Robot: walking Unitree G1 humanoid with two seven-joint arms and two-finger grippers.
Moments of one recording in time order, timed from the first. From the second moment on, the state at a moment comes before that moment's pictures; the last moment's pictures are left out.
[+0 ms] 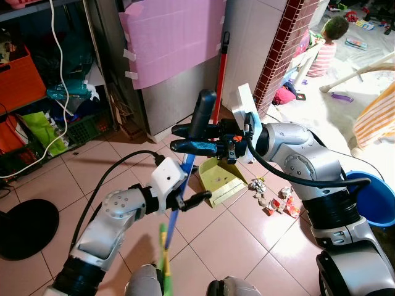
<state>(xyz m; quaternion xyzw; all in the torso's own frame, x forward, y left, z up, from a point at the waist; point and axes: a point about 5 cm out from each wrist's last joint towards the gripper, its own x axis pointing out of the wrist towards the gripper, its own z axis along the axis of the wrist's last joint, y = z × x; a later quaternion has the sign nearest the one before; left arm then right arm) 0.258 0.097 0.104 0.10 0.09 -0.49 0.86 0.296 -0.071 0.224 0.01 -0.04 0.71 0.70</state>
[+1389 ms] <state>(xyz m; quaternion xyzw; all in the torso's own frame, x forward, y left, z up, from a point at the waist) 0.276 0.096 0.102 0.12 0.07 -0.47 0.87 0.297 -0.071 0.219 0.02 -0.05 0.68 0.73</state>
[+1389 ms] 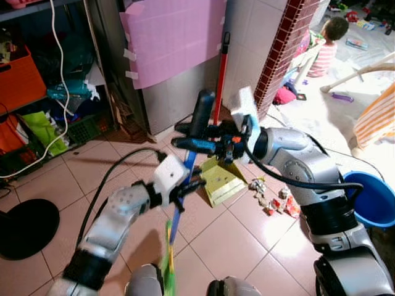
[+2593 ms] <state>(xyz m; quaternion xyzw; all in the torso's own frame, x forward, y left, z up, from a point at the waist) 0.325 0.085 0.079 0.11 0.04 -0.31 0.94 0.296 -0.105 0.152 0.11 -0.01 0.36 0.93</state>
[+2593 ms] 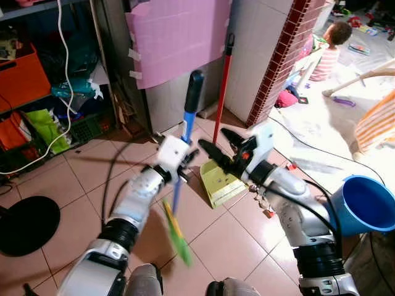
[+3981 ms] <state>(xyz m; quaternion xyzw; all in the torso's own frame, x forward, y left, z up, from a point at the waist) 0.337 0.064 0.081 0.08 0.04 -0.31 0.95 0.286 -0.075 0.192 0.09 -0.05 0.45 0.89</state>
